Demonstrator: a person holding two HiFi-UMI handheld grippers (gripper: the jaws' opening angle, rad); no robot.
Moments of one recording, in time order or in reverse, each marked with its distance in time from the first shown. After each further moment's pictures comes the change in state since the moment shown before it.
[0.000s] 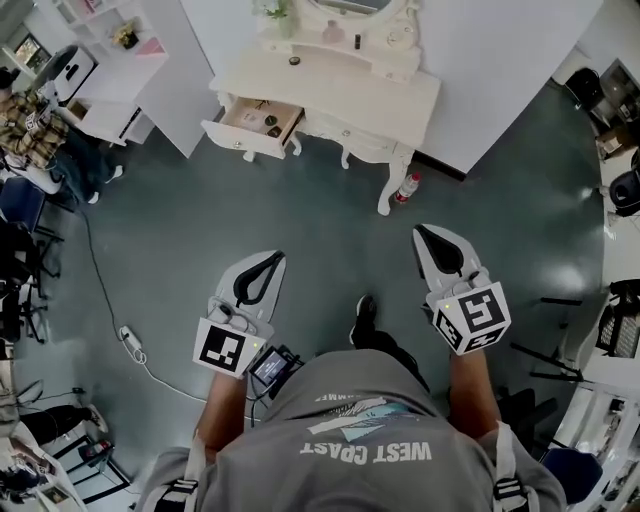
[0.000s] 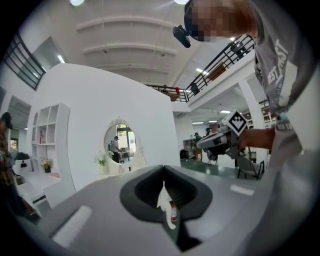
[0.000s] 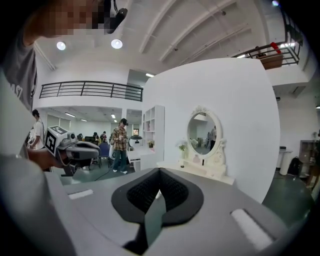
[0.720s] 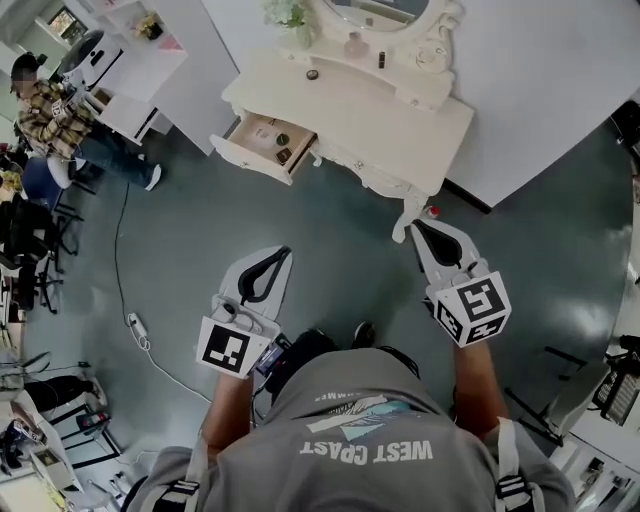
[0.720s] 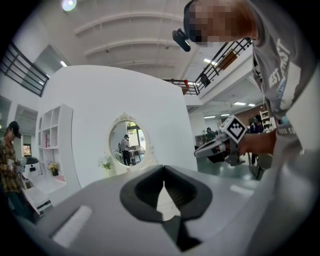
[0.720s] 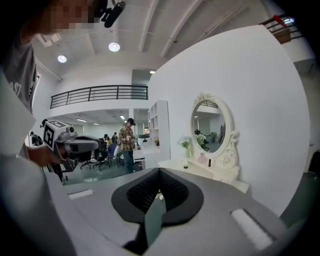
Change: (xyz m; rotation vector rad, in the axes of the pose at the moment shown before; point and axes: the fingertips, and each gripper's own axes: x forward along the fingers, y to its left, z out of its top) left arm 0.185 0.058 0.032 0.003 0.059 0.133; right arm 0.151 -0.160 0.007 0.022 0.029 0.180
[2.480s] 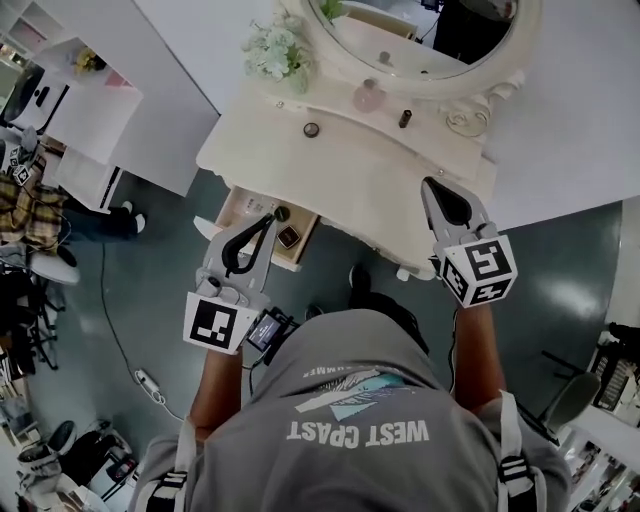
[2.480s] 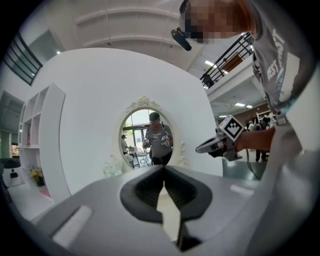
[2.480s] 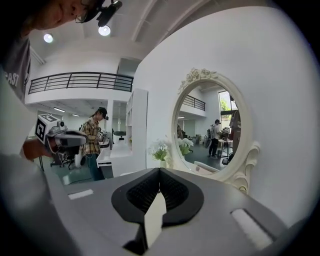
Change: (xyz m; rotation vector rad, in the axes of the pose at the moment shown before) left arm 0.300 0.367 -0.010 0.012 -0.030 -0.076; right arm 0.388 -0.219 0.107 -0.023 0.039 -0.197
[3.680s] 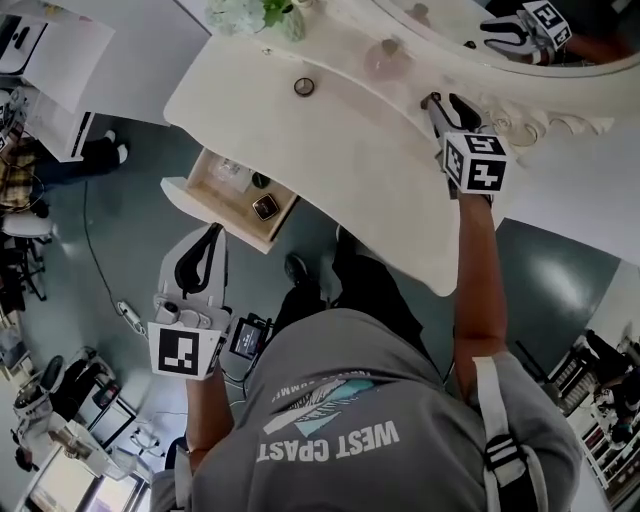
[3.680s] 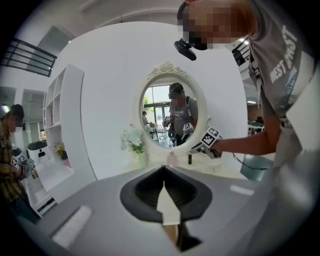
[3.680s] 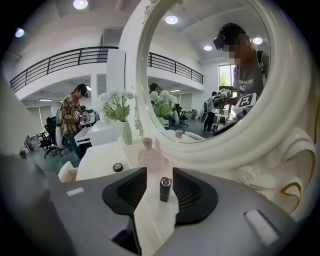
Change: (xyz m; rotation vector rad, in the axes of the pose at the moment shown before) left arm 0.066 0.050 -0.089 -0.099 0.282 0.229; right arm 0.254 -0.177 -0.150 0.029 0.325 -0.030
